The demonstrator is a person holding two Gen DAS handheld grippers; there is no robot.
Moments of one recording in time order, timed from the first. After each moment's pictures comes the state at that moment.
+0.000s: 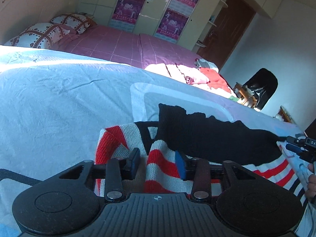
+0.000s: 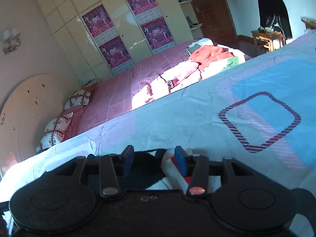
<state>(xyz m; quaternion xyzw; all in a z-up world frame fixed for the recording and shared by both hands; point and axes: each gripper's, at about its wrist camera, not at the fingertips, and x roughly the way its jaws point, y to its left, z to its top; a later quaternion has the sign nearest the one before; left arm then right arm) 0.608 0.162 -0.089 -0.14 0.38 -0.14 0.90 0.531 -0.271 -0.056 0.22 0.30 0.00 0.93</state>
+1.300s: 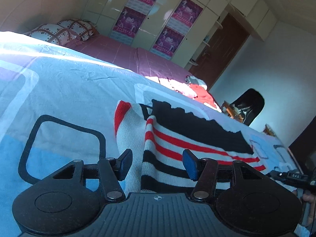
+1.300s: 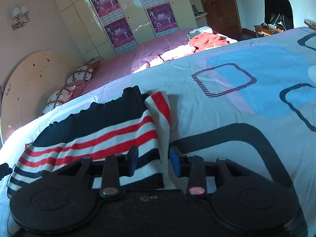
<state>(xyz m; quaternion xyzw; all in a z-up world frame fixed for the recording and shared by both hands) 0.493 0.202 -0.069 -0.18 0.33 -0.14 0.92 0.420 -0.278 -0.061 0.16 0.35 0.01 0.92</state>
